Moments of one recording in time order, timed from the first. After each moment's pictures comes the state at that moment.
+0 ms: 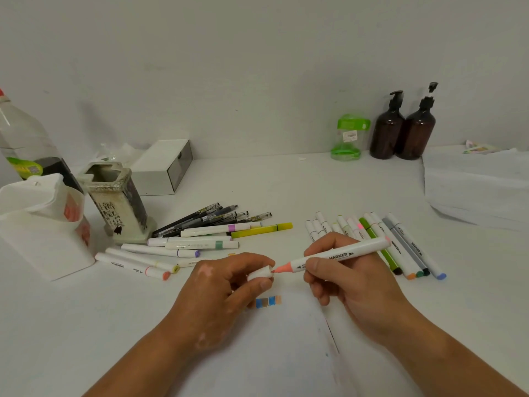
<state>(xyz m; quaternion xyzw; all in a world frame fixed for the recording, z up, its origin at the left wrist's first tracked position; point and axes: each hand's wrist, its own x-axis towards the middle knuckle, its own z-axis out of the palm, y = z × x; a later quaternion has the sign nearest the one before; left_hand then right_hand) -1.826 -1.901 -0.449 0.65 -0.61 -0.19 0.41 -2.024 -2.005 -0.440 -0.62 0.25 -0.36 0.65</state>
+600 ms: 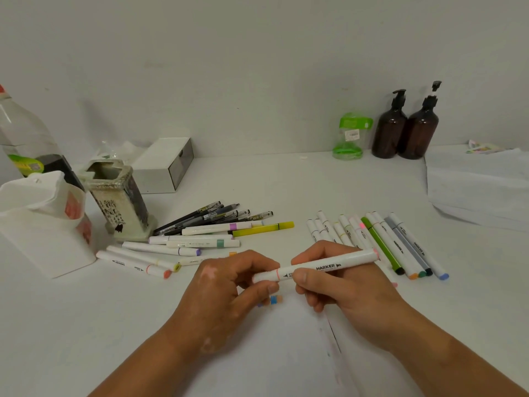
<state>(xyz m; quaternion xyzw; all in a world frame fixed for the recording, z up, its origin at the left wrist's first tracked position) -1.831 -1.899 -0.445 0.62 -0.64 -0.16 0.43 -2.024 -2.001 -0.440 -0.67 0.25 -0.29 0.64</state>
